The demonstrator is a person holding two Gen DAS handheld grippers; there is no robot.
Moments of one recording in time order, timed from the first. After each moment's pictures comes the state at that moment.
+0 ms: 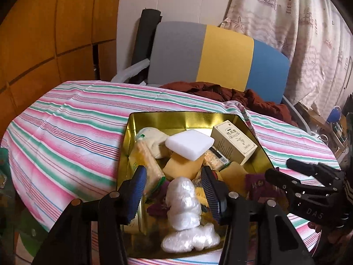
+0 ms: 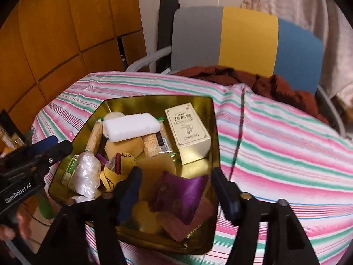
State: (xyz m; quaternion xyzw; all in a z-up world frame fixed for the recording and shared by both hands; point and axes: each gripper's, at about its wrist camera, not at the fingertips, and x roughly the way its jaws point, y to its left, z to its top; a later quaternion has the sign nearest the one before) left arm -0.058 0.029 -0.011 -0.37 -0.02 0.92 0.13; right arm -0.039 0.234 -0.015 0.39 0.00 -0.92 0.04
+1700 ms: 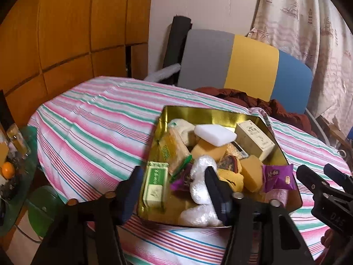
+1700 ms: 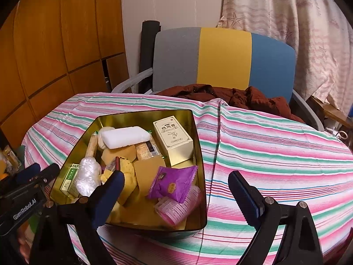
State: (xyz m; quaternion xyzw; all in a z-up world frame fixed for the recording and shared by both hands) left arm -0.012 0.013 -0.016 -0.34 -0.03 0.94 0.02; right arm 0.005 0.231 -0.007 0.33 -0.02 -0.94 -0.03
